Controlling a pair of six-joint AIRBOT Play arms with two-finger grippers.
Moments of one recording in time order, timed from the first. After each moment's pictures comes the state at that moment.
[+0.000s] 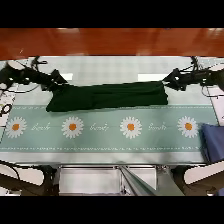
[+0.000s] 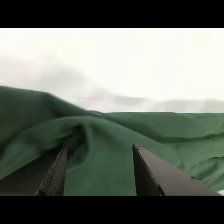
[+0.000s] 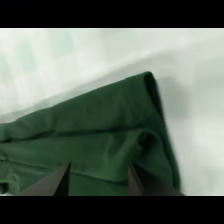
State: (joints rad) left arm 0.22 -1.70 1.38 0.89 -1.10 -1.46; right arm -0.33 -1.77 1.41 -0.71 1.19 1.31
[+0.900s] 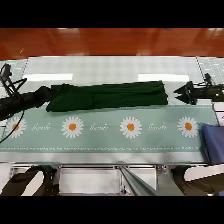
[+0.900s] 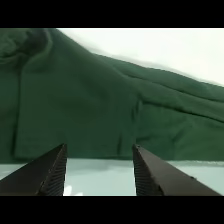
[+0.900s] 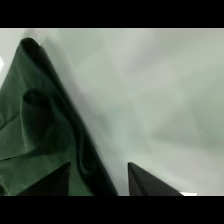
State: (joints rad) left arm 0.15 -0.82 0.65 0.86 -0.78 -1.37; right arm -0.49 -1.74 1.18 -0.68 1.17 1.26
